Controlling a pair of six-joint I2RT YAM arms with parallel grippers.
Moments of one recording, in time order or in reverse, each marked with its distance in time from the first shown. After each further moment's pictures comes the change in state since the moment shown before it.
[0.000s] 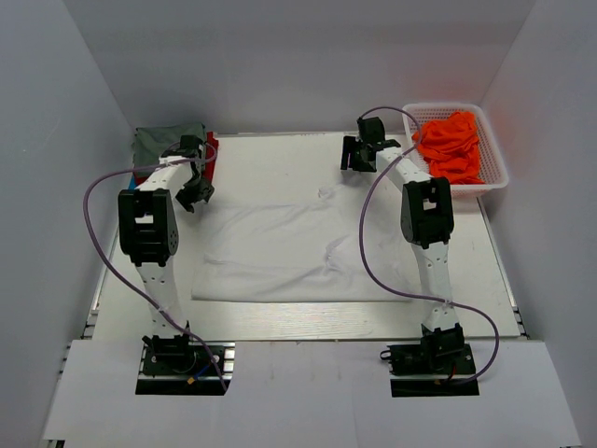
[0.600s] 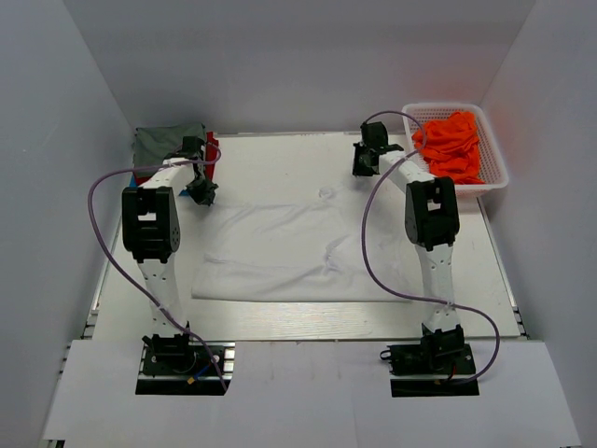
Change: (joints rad) left arm 0.010 0.046 -0.004 0.121 0.170 0.051; right arm -0.004 -0.056 -0.113 0.045 0.042 -0.002
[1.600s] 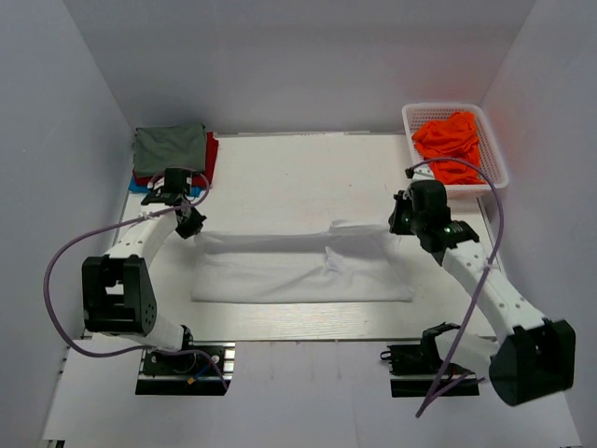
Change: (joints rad) left arm -0.019 -0.646 -0.591 0.050 -0.071 -0.007; right arm 0.042 -1.255 -1.100 0.010 0.026 -0.009
